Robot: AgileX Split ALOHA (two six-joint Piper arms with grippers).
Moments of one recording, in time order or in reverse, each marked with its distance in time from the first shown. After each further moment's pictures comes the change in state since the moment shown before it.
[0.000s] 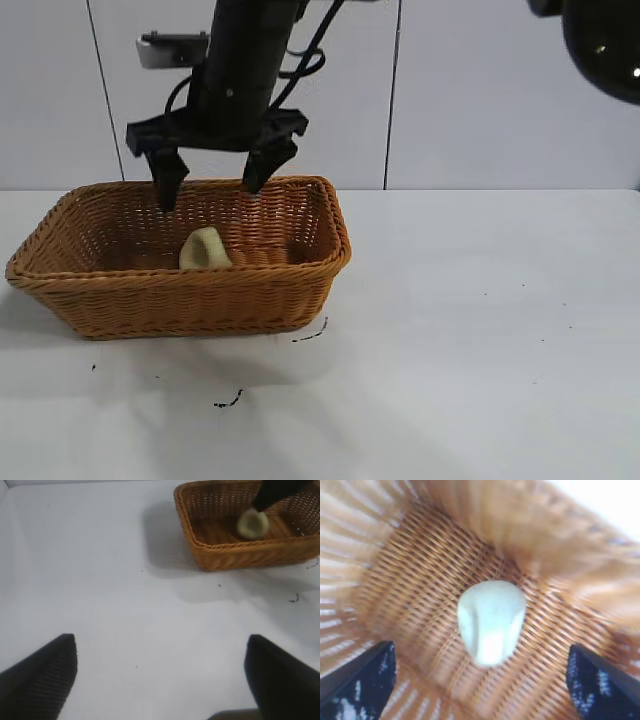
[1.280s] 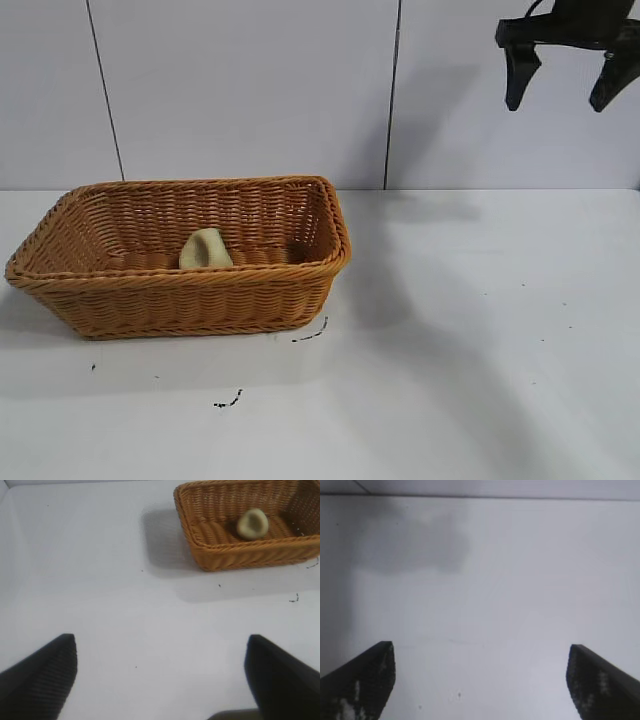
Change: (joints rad) left arm 0.000 0.000 0.000 0.000 0.000 0.000; right arm -0.624 -0.305 0.311 -0.083 0.125 0.033
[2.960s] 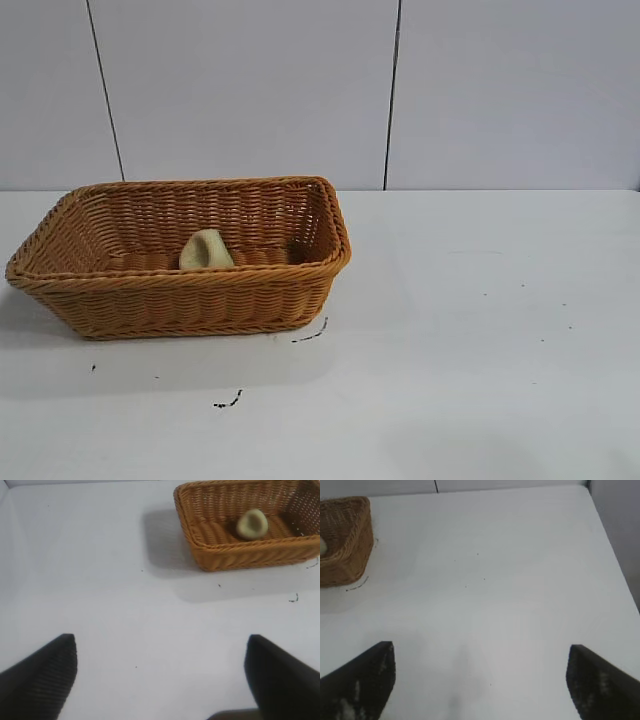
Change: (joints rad) left arm 0.000 0.000 0.000 0.000 0.000 0.000; right arm 0.000 -2.138 1.583 0.044 -0.180 0.031
